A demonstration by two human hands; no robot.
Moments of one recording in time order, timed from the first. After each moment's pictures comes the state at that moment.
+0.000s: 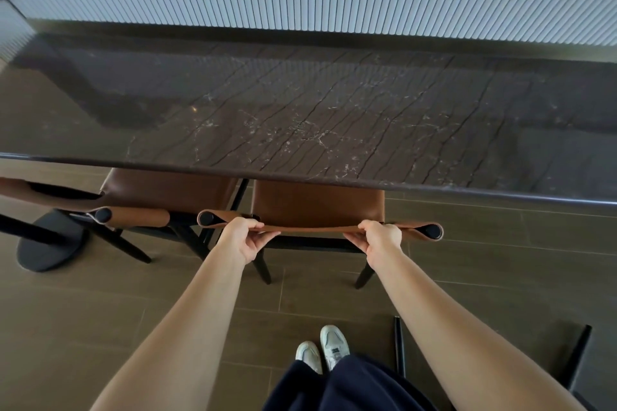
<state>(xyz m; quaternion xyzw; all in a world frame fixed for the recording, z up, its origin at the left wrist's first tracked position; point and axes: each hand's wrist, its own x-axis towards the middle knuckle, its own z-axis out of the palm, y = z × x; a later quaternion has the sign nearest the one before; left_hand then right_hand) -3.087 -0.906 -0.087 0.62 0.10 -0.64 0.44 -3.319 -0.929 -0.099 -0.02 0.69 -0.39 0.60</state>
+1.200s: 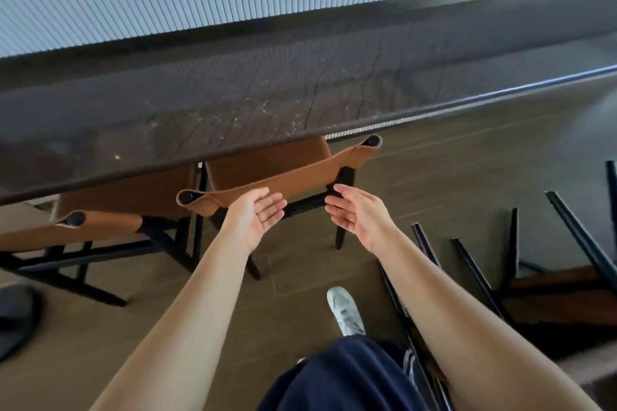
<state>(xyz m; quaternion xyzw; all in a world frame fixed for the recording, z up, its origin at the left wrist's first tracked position) -3.121 -0.813 -0.052 0.57 -0.15 -0.72 0.38 -3.318 -0.766 -0.059 -0.12 0.61 -0.47 0.63</state>
